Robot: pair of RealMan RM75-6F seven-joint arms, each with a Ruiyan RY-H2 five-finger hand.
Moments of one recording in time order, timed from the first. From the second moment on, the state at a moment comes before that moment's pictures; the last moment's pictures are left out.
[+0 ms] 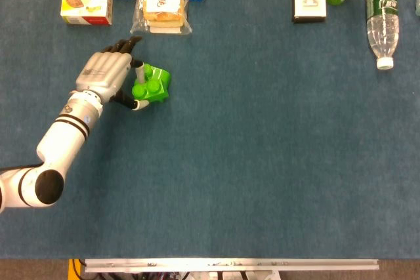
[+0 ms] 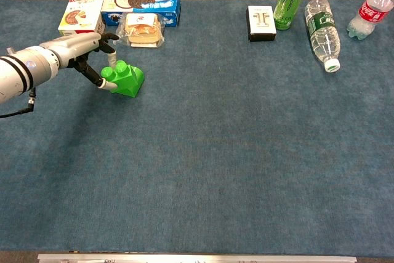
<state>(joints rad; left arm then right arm) -0.85 -1.35 -0.08 -1.60 0.73 0.81 0.26 0.03 -0.99 0.10 -1.64 -1.44 1.49 0.15</state>
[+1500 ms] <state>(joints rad) -0.84 -1.35 -0.09 -1.56 0.71 0.78 0.23 0.03 -0.99 0.10 -1.64 -1.44 1.49 0.15</state>
